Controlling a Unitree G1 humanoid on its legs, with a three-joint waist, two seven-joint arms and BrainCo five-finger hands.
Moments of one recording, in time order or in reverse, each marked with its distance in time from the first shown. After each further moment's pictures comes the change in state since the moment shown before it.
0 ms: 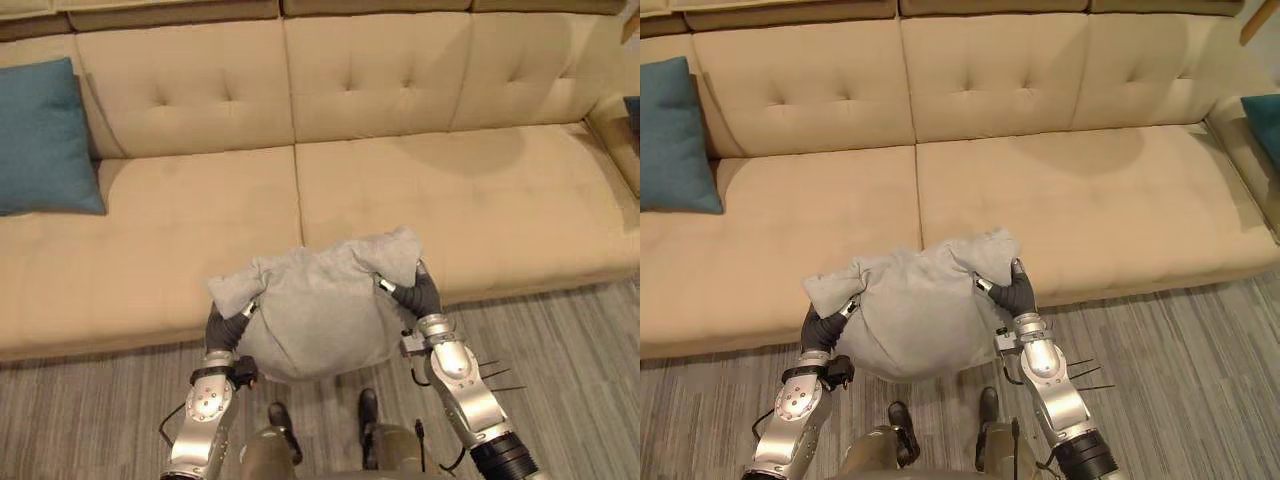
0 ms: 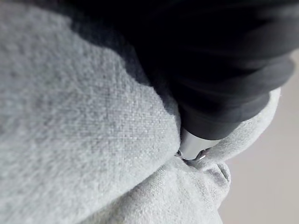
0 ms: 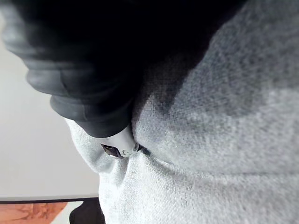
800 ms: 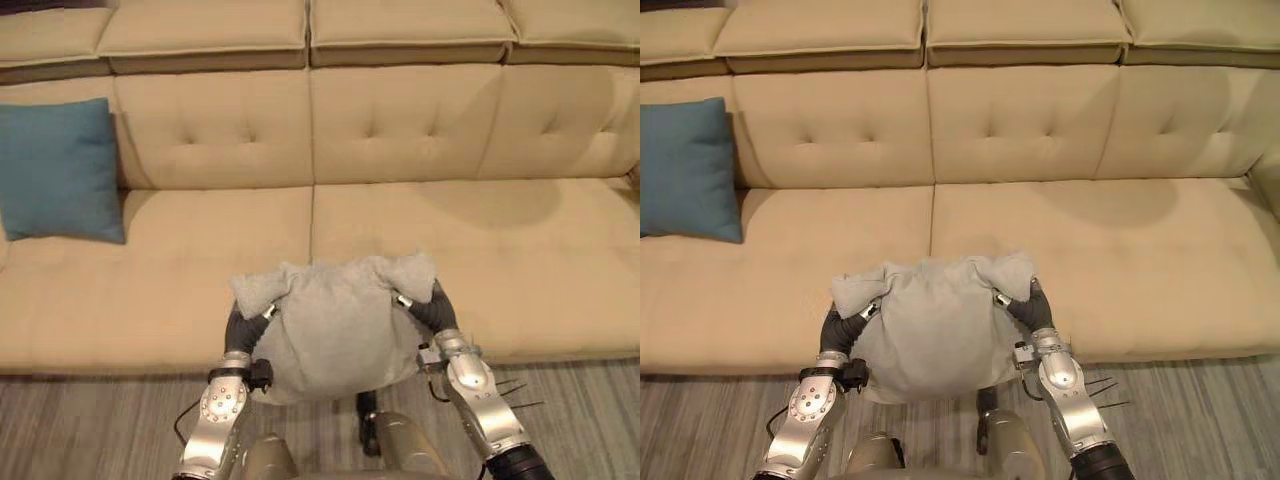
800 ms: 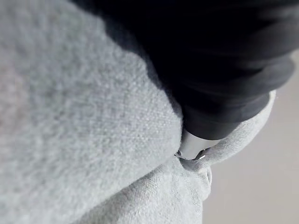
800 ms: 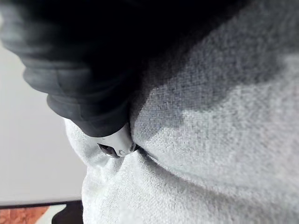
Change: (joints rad) left arm -0.001 -0.038 -0.049 -0.016 0.047 0.014 -0.061; right arm 0.055 -0.053 -0.062 0.060 0.041 0.008 0.023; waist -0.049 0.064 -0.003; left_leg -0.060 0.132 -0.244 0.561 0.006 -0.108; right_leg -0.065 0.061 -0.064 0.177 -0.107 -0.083
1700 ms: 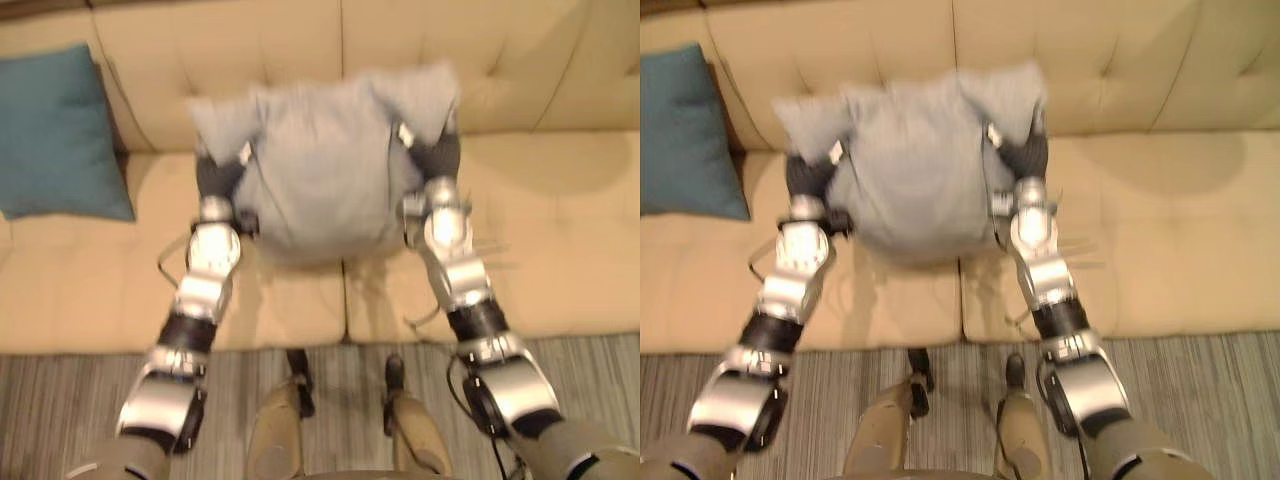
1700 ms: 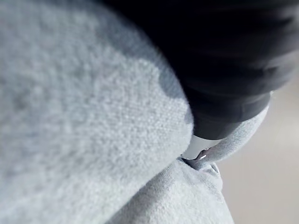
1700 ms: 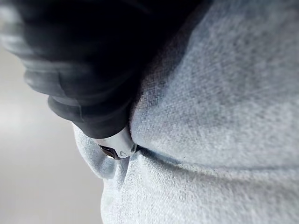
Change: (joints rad) left arm -0.994 0.221 0.085 0.327 0.035 0.011 0.276; right arm -0.945 0.115 -0.154 0.294 -0.024 -0.004 -0.265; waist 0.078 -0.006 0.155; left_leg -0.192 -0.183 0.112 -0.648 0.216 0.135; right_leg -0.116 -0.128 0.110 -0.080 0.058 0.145
